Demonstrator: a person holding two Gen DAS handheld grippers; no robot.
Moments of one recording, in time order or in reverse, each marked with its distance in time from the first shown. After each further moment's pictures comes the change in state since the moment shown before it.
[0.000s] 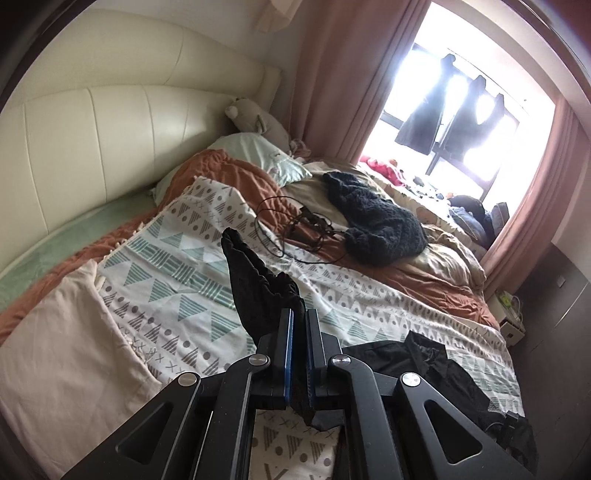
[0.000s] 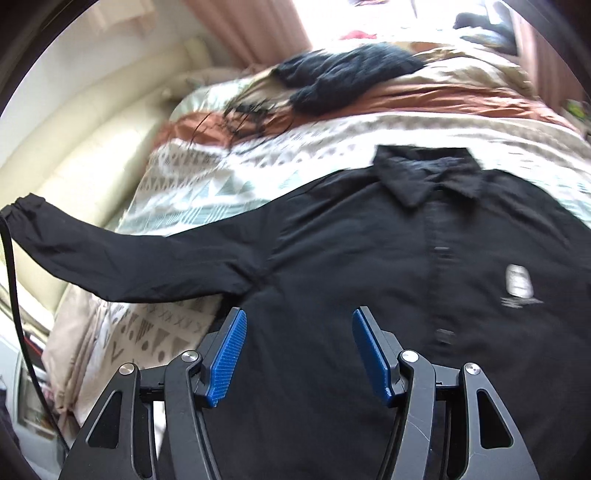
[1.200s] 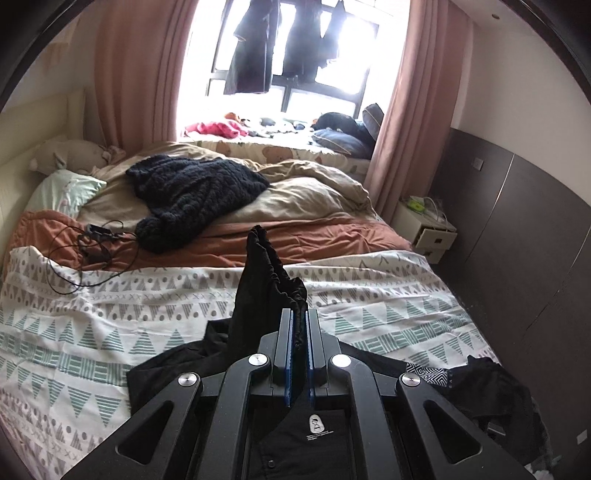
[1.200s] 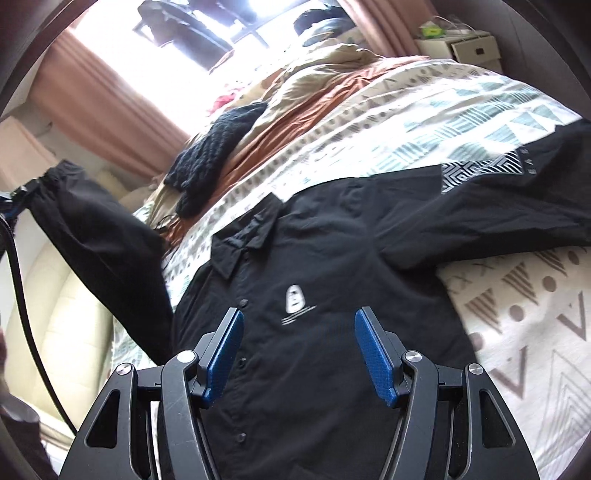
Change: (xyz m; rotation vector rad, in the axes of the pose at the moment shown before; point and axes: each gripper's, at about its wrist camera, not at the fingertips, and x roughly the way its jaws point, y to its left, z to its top) left arm 0.123 -0.414 -0.080 0.417 0.157 -0.297; right arm -0.116 -0.248 -0.024 0.493 -0.185 -0.029
